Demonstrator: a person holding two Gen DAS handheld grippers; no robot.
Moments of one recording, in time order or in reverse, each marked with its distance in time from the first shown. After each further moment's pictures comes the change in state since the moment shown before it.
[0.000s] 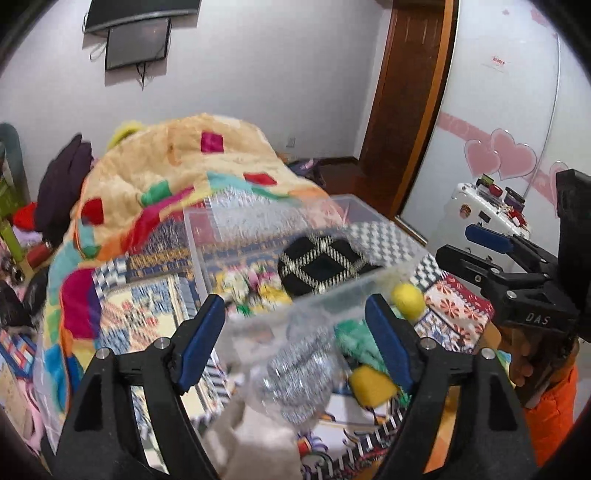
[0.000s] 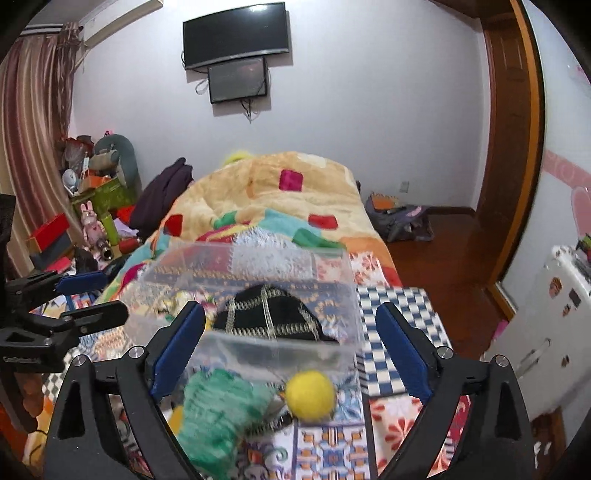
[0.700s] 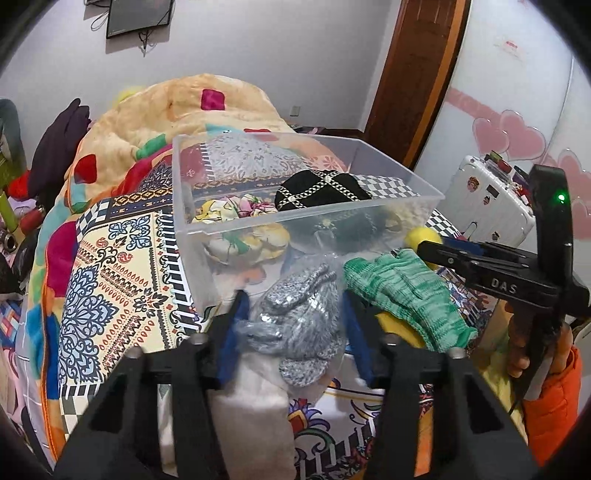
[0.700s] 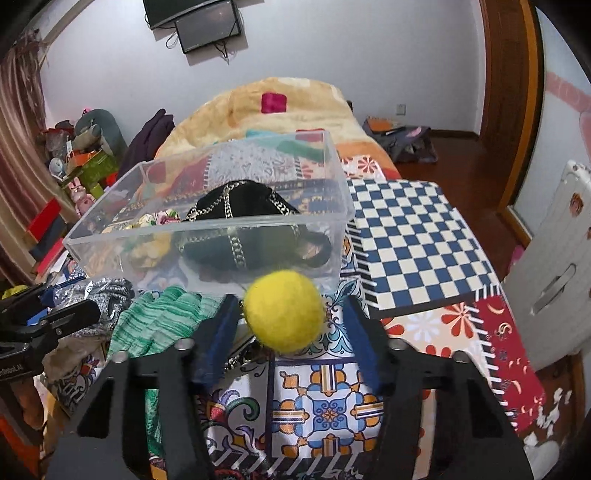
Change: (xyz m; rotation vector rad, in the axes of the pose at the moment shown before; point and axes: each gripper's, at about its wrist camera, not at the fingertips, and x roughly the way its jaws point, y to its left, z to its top) left arm 0.031 -0.006 -0.046 -0.021 0.094 -0.004; right arm 0.044 -0.035 -0.063 0.118 0.242 0.040
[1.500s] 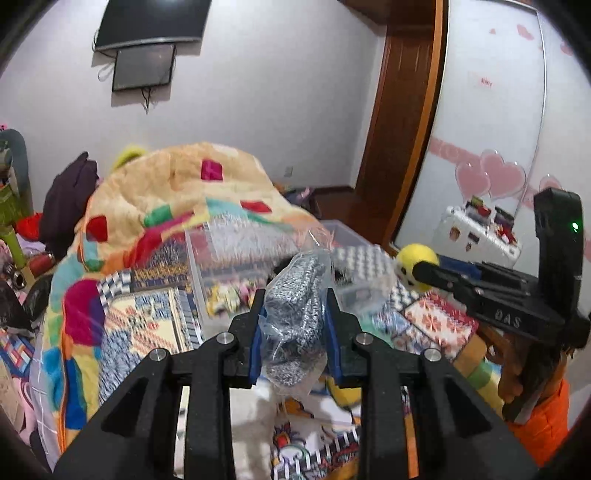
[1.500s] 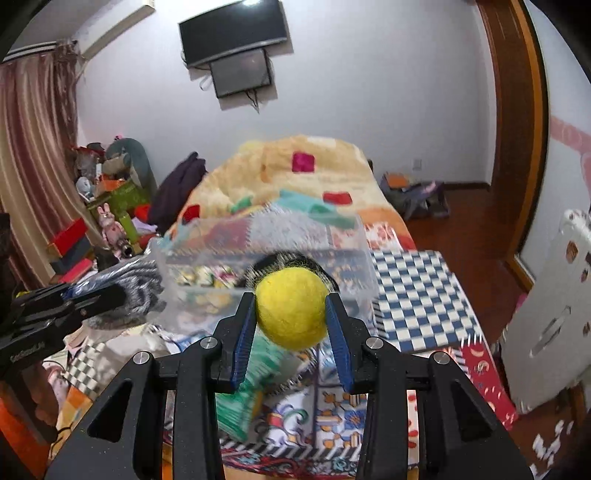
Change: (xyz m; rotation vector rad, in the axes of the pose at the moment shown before) left arm -0.075 -0.012 0.035 0.023 -0.253 0.001; right arm -0.069 0.037 0.020 -0.076 -0.218 0.052
